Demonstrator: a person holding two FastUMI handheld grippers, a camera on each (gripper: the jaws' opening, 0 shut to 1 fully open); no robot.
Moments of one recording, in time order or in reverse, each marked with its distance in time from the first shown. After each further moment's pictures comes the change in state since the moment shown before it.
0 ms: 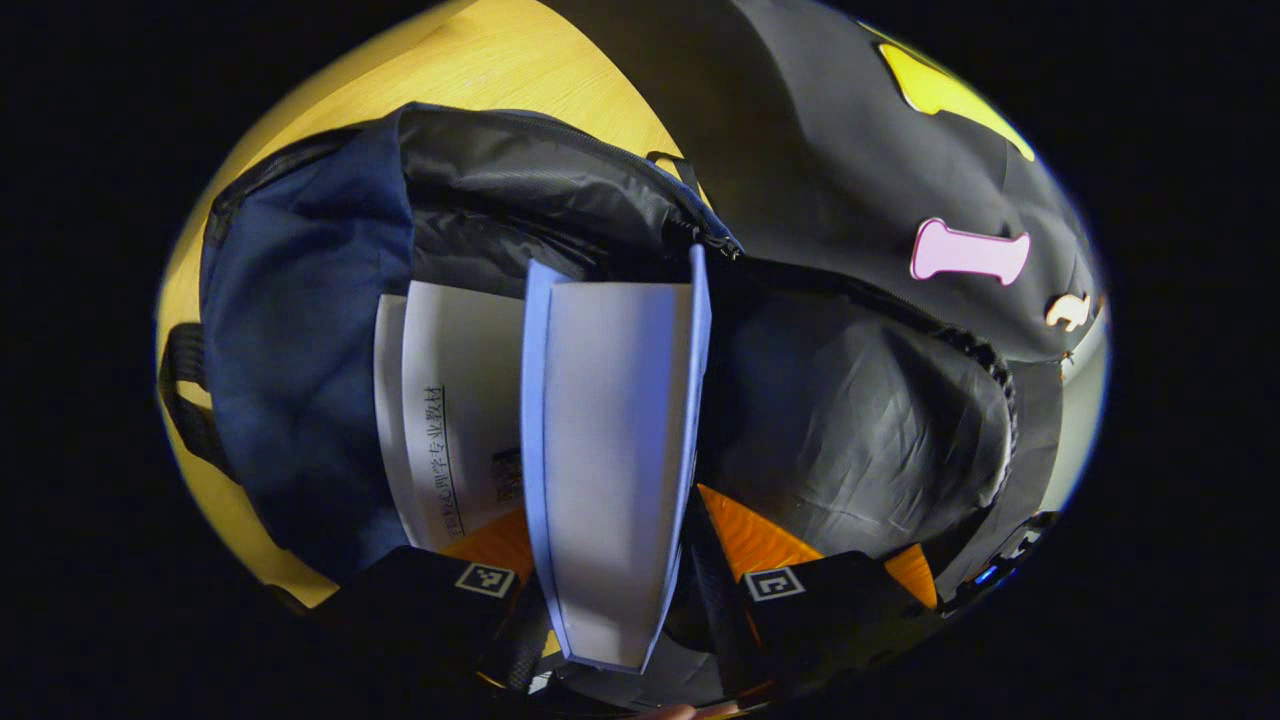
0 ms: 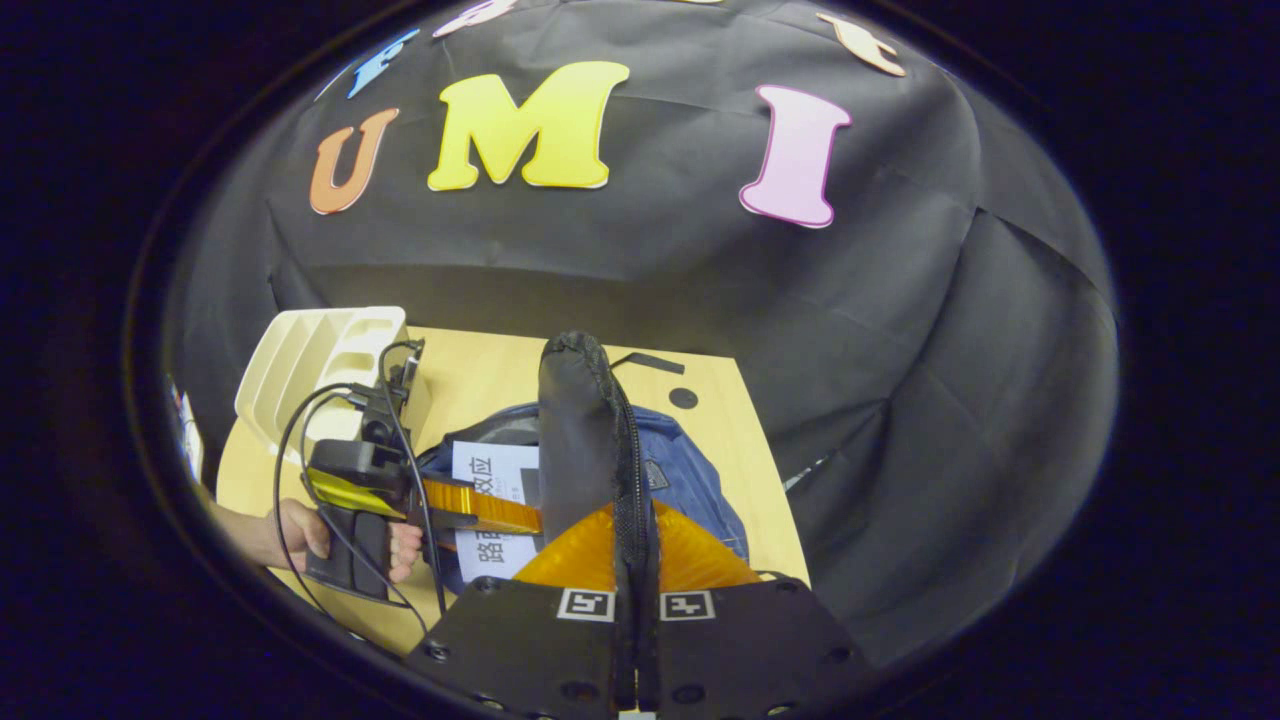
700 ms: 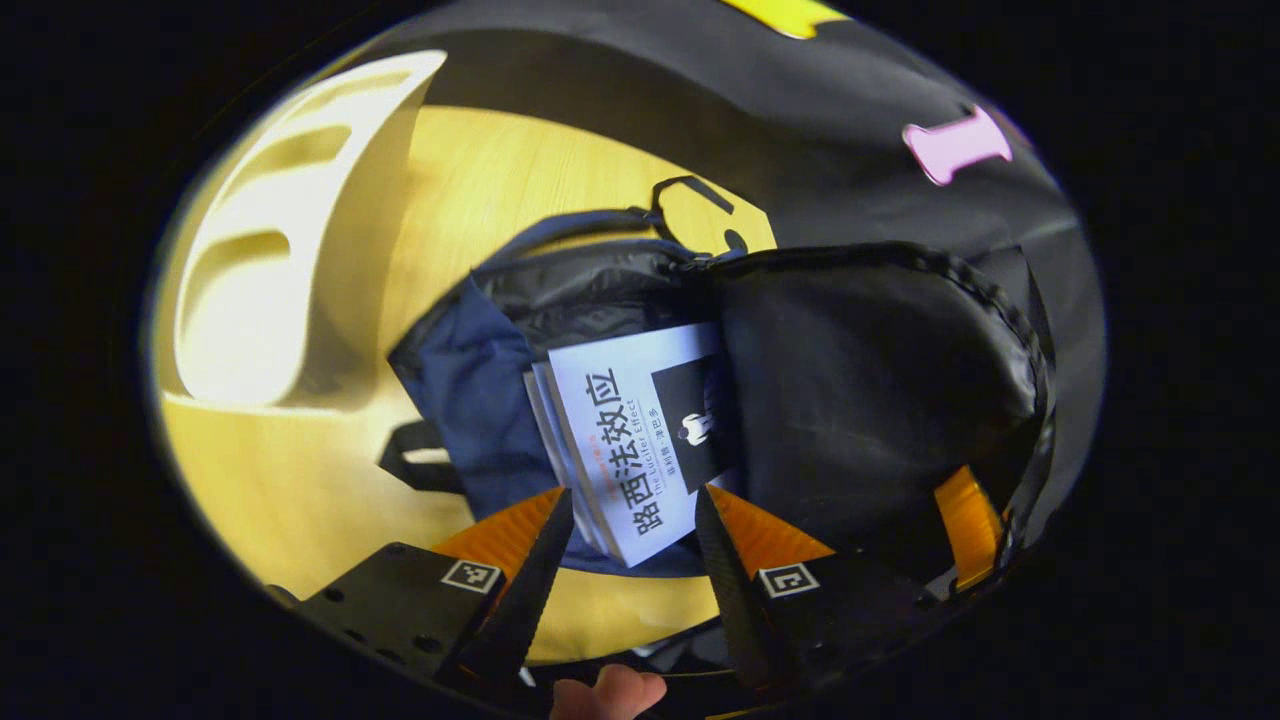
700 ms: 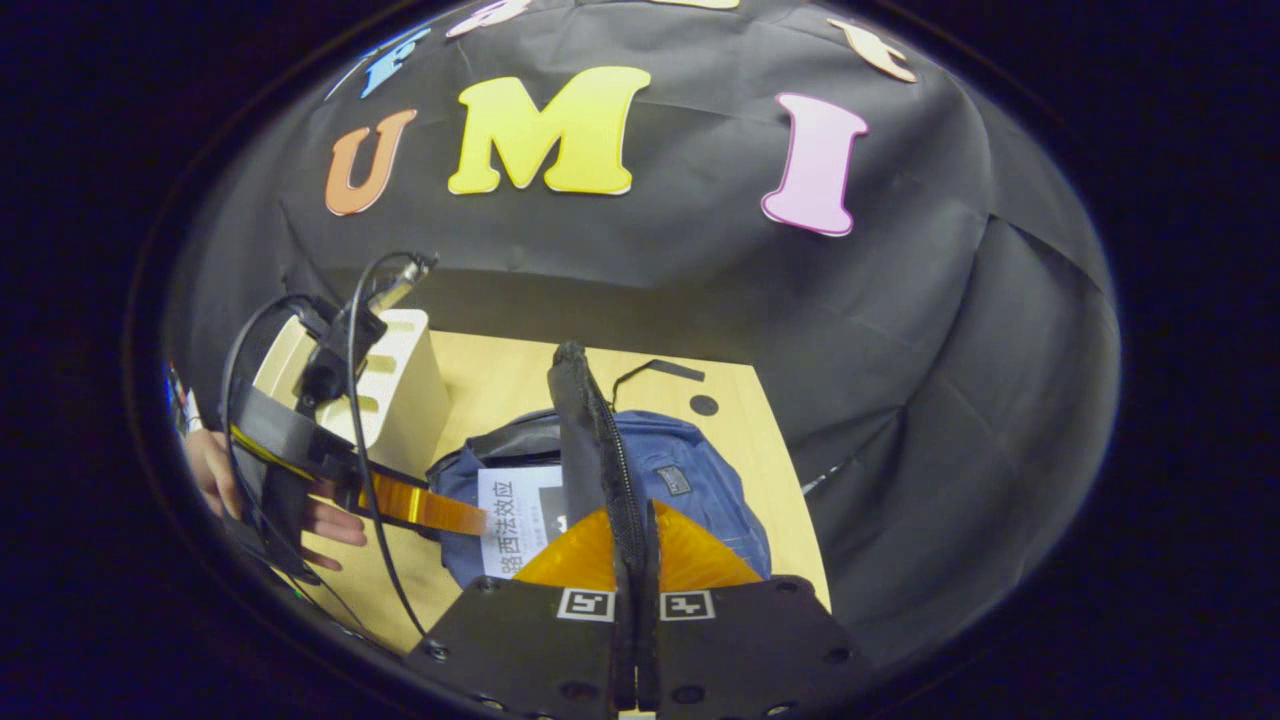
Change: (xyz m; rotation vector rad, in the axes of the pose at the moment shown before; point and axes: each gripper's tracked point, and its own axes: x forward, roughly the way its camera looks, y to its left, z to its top) left arm -0.109 0.003 0.015 0.430 -0.064 0.441; right arm -0.003 0.027 0.000 -0.004 -0.025 0.045
